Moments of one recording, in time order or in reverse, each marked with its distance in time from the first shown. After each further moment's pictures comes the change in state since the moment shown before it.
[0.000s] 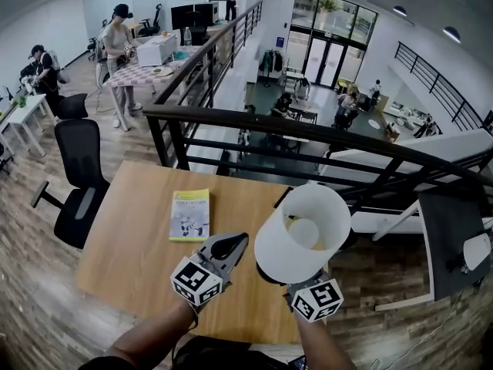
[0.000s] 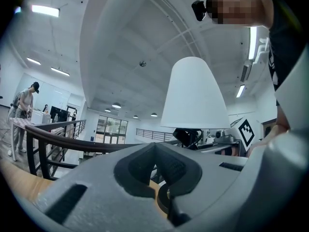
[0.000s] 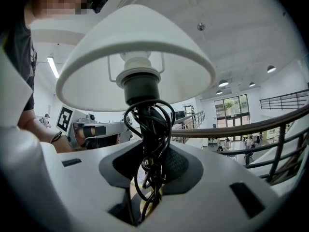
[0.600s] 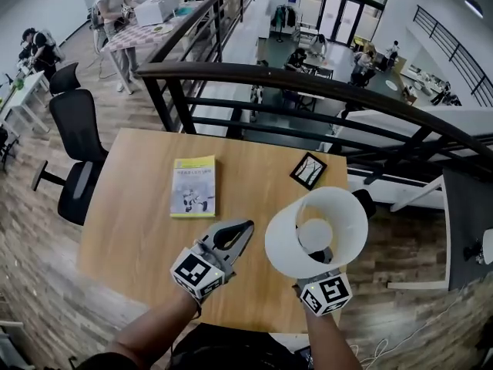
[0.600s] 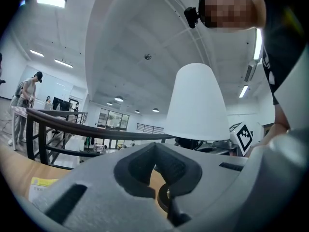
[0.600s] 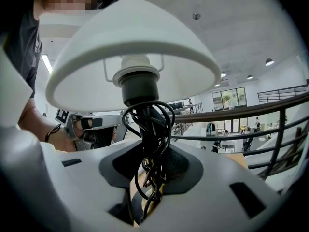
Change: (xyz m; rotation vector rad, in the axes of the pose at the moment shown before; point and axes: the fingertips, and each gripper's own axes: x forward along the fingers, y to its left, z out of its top) left arm 0.019 0.046 -0.087 -0.048 0.049 0.009; right arm 0.042 -0.043 -0.097 0.033 0.078 -0.014
